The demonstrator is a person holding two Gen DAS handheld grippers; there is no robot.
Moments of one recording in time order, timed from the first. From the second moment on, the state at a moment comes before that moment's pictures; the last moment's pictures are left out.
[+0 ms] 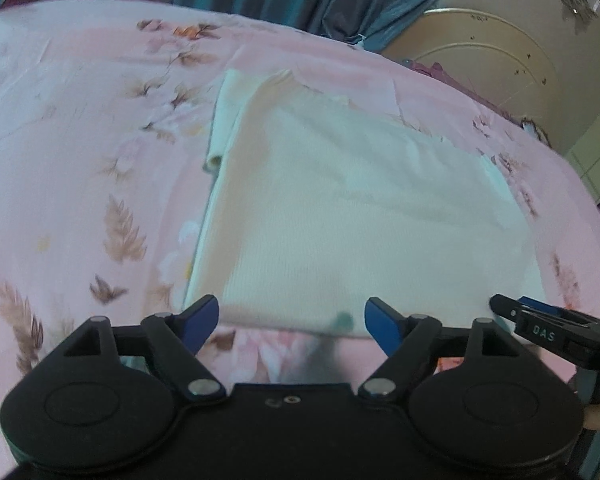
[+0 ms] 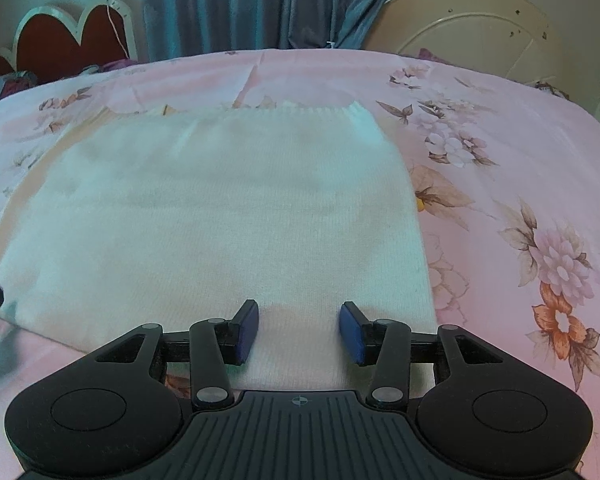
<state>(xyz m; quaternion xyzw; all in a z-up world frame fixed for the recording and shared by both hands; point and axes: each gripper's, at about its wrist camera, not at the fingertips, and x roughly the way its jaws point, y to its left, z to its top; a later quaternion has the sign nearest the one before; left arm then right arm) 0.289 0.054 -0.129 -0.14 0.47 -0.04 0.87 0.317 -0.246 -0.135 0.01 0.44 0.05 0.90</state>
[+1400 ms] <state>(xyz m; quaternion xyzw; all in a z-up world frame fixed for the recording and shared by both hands) 0.317 0.075 -0.187 -0.43 0.30 0.02 0.85 0.373 -0.167 -0.154 -0.10 0.35 0.17 0.91</state>
